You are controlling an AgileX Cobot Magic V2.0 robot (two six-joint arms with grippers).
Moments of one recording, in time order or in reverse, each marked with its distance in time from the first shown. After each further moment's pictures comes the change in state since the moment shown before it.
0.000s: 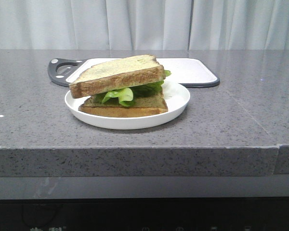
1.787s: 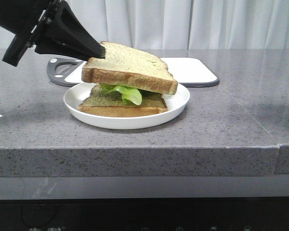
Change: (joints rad) left arm 0.000 0.881 -0.139 -1.253 -0.152 0.745; right arm 0.000 0.742 0.000 0.893 -0.240 -0.819
